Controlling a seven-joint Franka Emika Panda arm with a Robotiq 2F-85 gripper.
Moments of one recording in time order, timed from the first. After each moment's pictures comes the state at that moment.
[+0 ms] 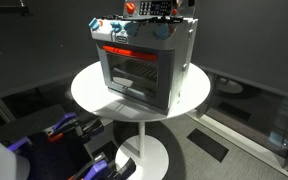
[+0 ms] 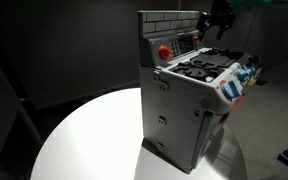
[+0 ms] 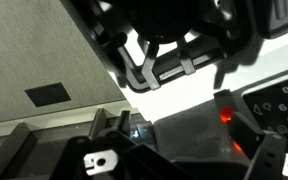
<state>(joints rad) 0.02 0.10 0.02 -1.86 -0.12 2.23 0.37</state>
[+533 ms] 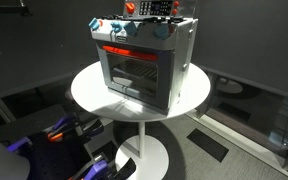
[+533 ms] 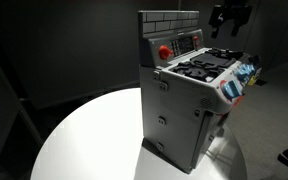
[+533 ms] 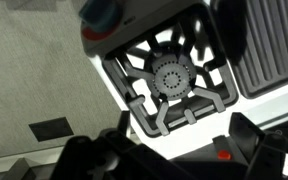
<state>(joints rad) 0.02 0.01 0.01 -1.88 -0.06 1.97 0.32</state>
